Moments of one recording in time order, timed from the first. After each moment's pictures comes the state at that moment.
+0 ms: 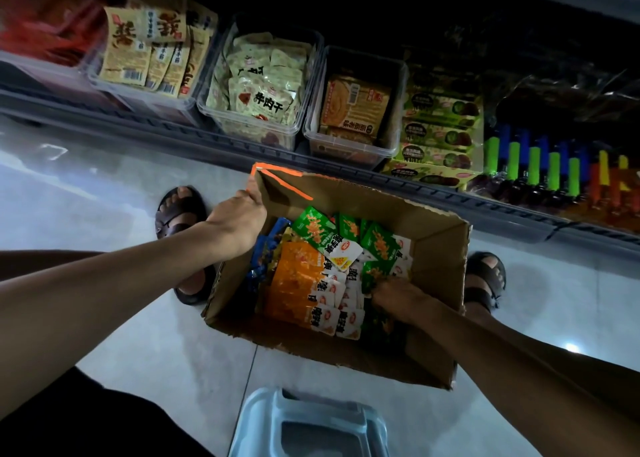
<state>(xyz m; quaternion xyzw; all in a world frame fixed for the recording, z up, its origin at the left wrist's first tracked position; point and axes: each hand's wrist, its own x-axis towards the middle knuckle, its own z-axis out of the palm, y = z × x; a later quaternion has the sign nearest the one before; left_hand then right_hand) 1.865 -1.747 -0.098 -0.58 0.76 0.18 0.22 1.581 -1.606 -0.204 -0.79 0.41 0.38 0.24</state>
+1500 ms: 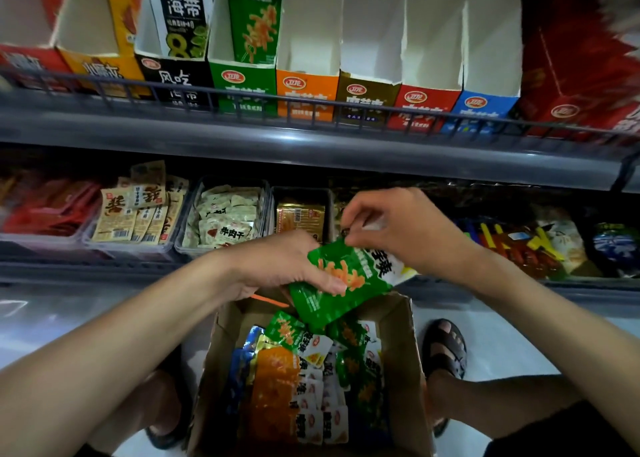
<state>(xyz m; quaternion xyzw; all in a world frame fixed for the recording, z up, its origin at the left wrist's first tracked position) 1.772 -1.756 0.124 -0.38 0.66 0.64 0.06 1.581 -1.702 0.148 -0.71 0.64 -0.20 0.23</state>
